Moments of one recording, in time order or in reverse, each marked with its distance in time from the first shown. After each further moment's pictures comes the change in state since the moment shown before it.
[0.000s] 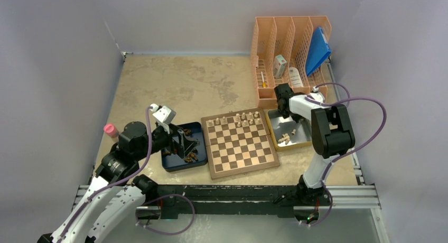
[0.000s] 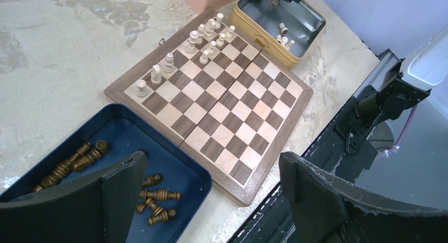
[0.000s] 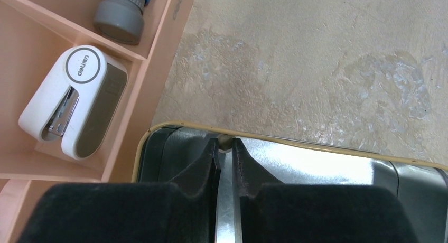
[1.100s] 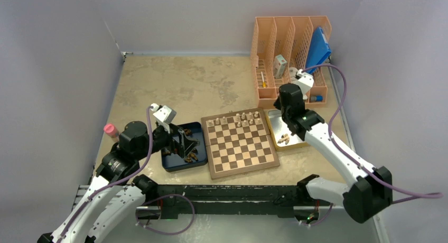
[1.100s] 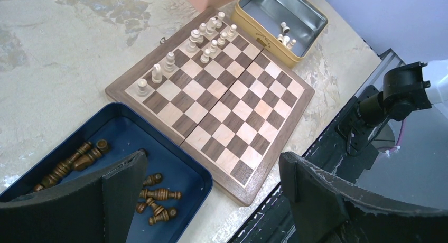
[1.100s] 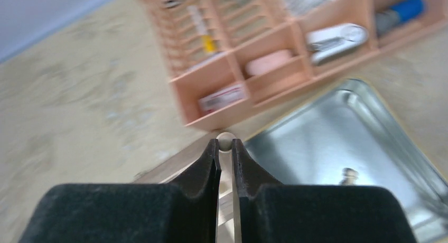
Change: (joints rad) left arm 0.000 0.007 0.000 0.000 -0.006 0.000; right arm 0.220 -0.616 -0.164 0.307 -0.370 -0.681
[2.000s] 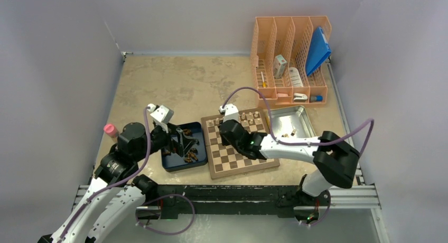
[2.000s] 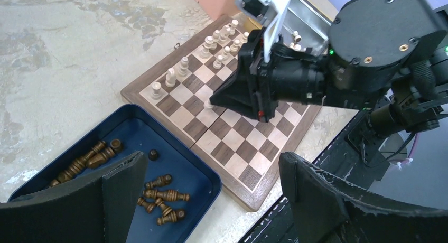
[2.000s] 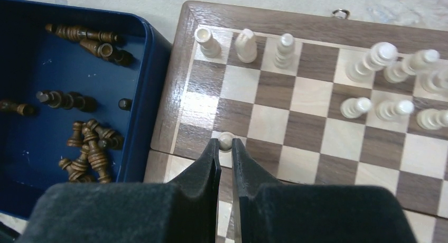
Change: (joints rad) left arm 0.000 -0.021 0.000 -0.003 -0.055 0.000; right arm 0.634 0.311 -0.080 0.342 -0.143 -0.141
